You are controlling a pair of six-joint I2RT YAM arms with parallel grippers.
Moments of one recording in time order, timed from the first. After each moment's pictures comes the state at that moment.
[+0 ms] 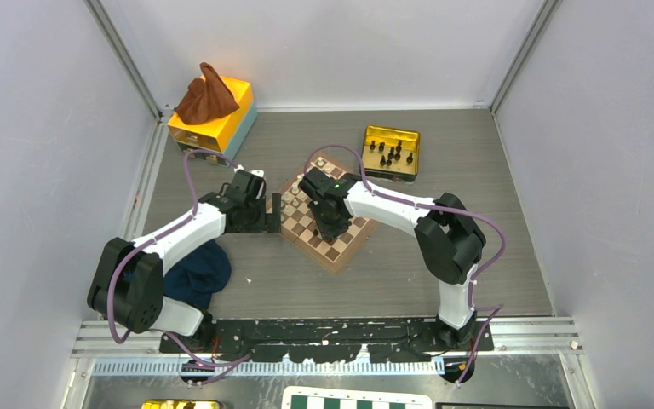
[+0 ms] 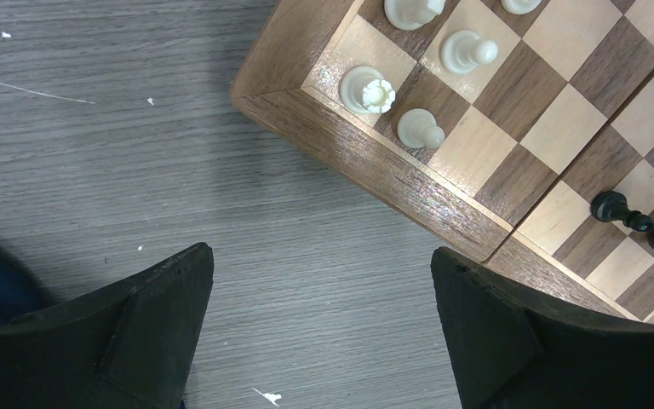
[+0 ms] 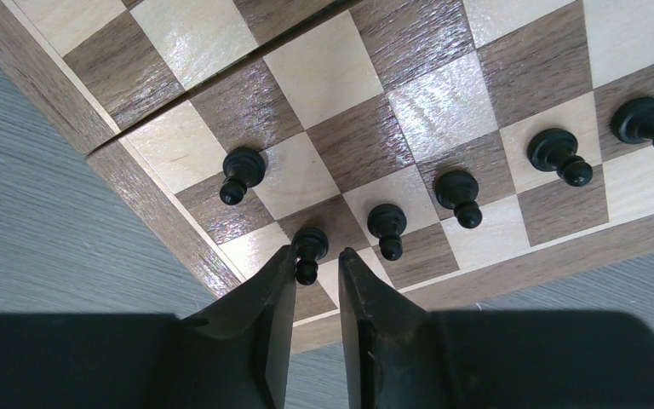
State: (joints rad) left arm -0.44 1.42 0.87 -0.48 -0.07 -0.40; right arm 0.84 1.89 1.41 -0.77 0.09 0.41
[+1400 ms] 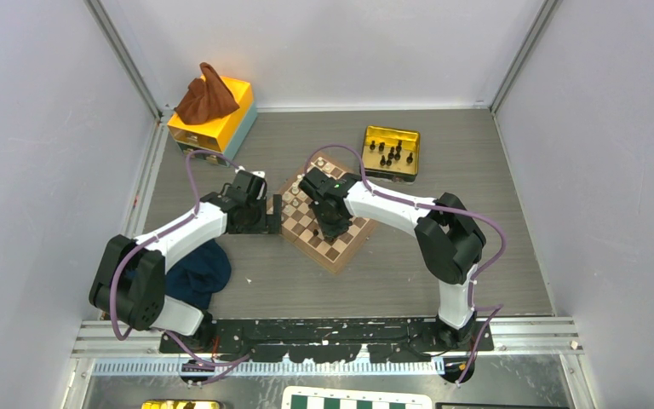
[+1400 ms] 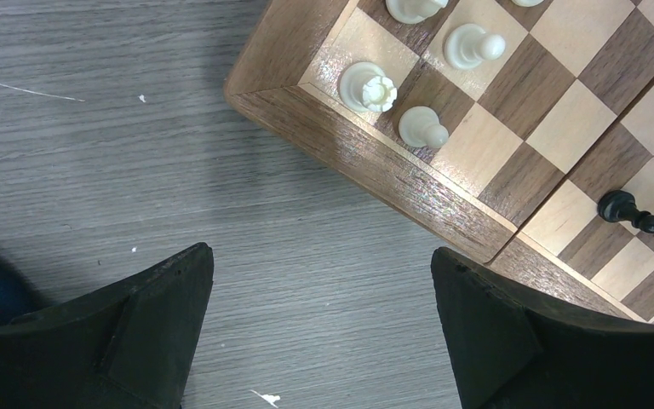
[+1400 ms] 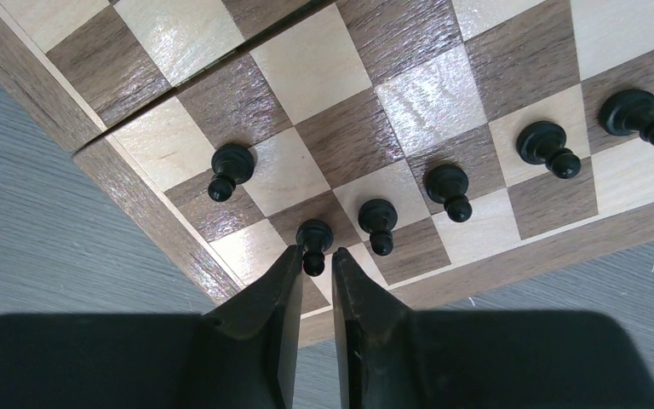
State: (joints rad) left arm -0.44 1.44 0.87 -0.48 -0.06 -0.40; right arm 0.84 1.89 1.42 -0.79 0.10 0.41
